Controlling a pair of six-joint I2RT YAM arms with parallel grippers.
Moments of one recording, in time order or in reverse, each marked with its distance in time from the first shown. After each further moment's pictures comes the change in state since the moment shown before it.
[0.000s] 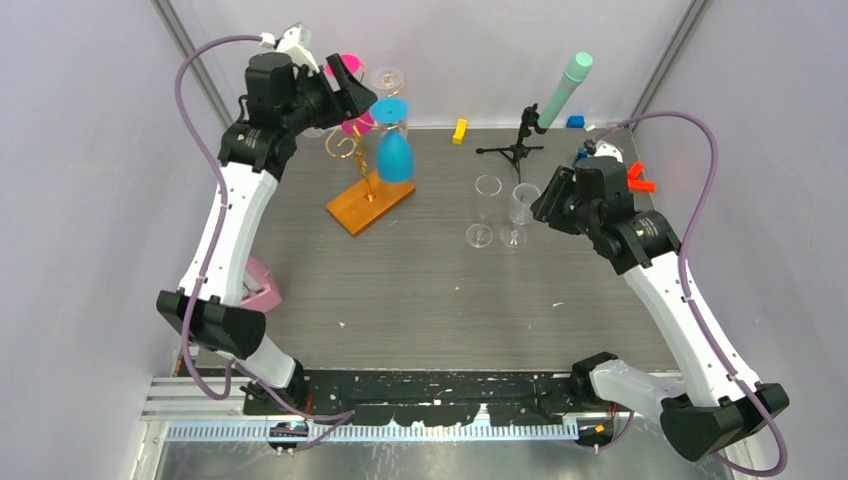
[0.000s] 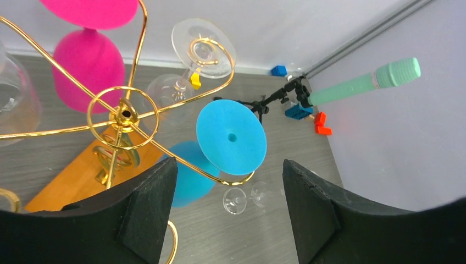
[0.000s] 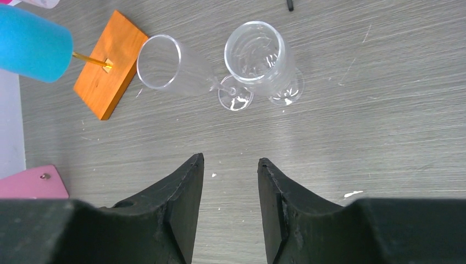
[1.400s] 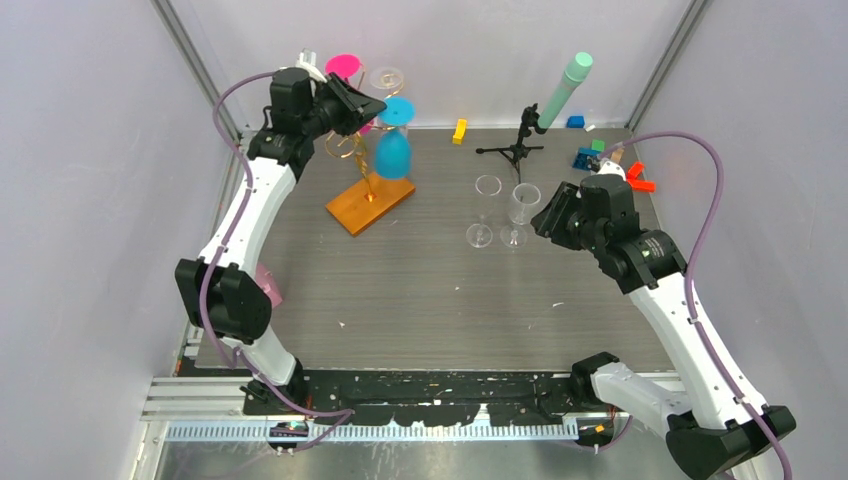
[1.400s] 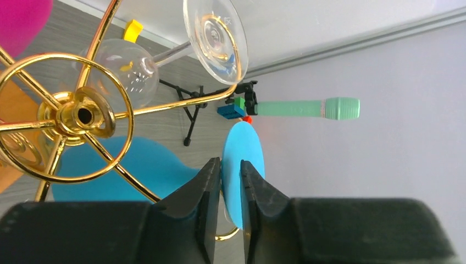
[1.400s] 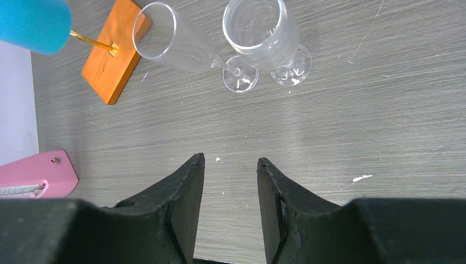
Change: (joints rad) left arm 0.026 0.110 -0.179 0.269 0.140 -0.446; right arm 0.000 -0.101 -0.103 0.001 -0.052 0.040
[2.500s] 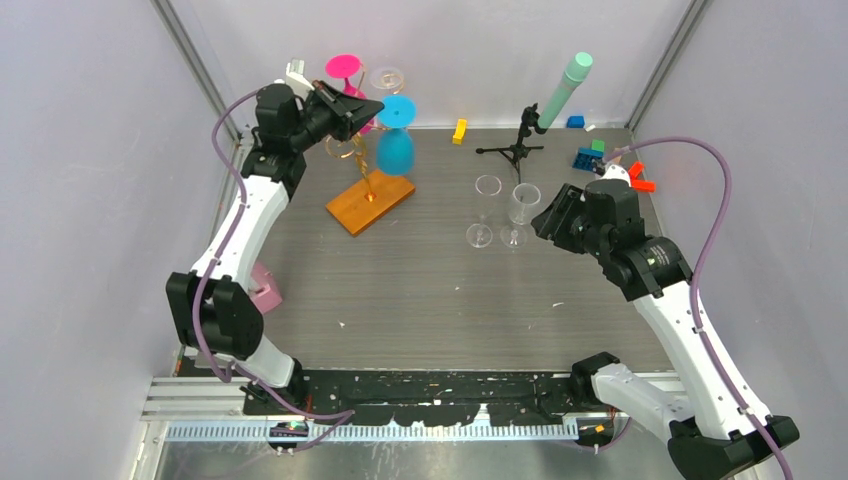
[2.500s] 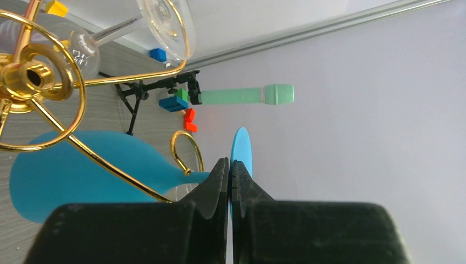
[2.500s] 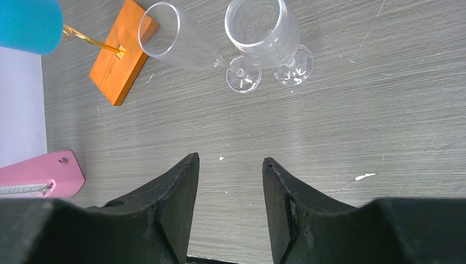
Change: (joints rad) left arm 0.045 -0.101 -0.217 0.314 0.172 -0.233; right arm 0.000 -0.040 -0.014 0.001 -0.001 0.012
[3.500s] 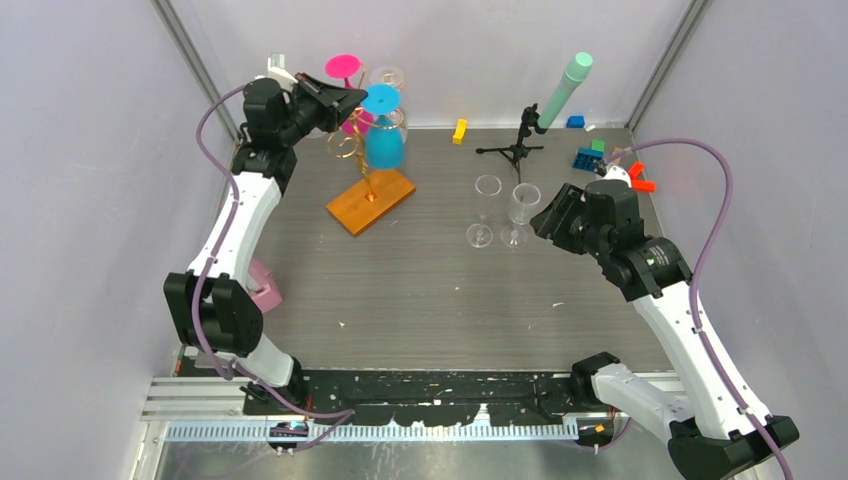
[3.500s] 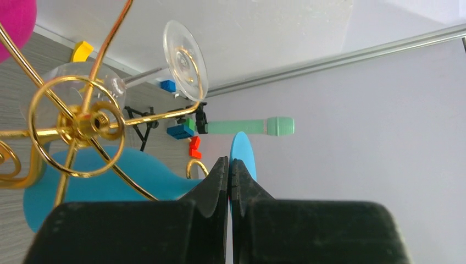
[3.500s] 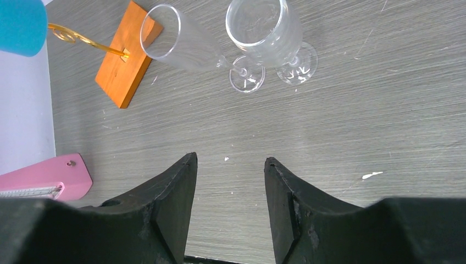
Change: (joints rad) left arm 0.051 -0.004 0.018 -0.007 -0.069 -0.003; right arm 0.000 -0.001 -0.009 0.008 0.000 0.033
